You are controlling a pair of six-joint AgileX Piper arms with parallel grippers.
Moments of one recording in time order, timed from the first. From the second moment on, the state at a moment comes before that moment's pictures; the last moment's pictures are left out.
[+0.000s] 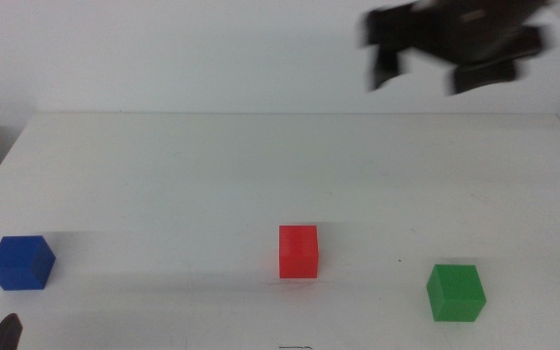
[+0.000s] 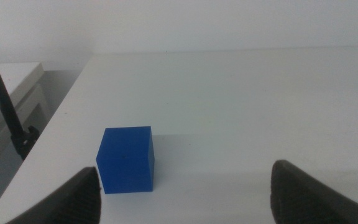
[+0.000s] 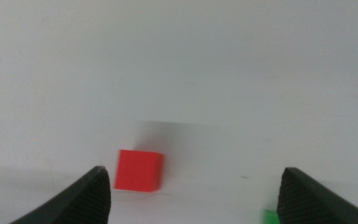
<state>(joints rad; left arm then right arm) -0.03 -0.01 0.03 0.06 0.26 -0.05 0.60 1.62 -1.79 -0.17 1.24 0.56</state>
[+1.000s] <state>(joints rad) -0.03 -0.01 0.03 0.06 0.26 -0.05 0.44 1.29 -1.19 -0.12 1.16 0.55</state>
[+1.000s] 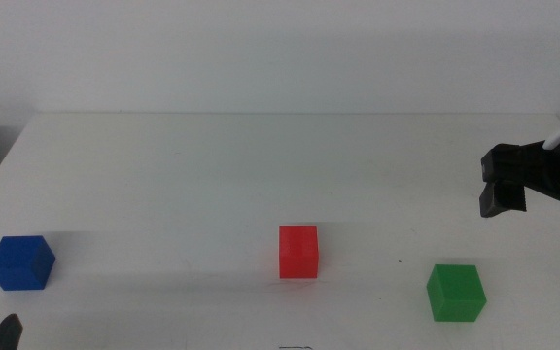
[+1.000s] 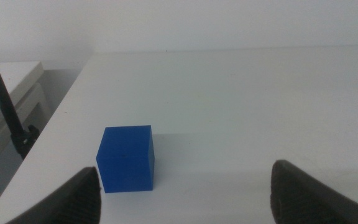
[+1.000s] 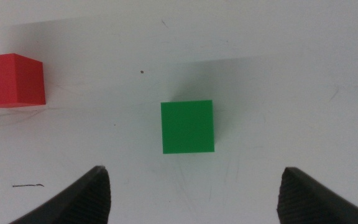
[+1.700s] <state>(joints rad) -0.03 -0.01 0.03 0.06 0.26 -0.05 0.46 1.48 -1.18 -0.08 1.16 0.51</state>
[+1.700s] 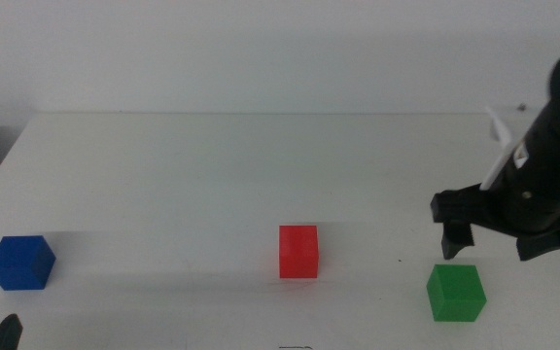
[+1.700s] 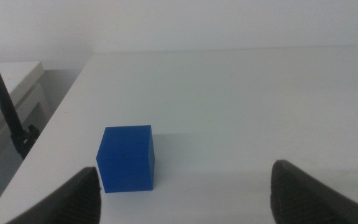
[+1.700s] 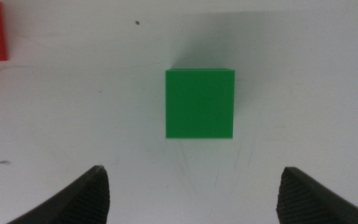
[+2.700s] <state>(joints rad) -0.03 -0.01 0.03 0.06 0.26 -0.05 0.42 1.65 -1.05 -0.03 0.91 0.40</state>
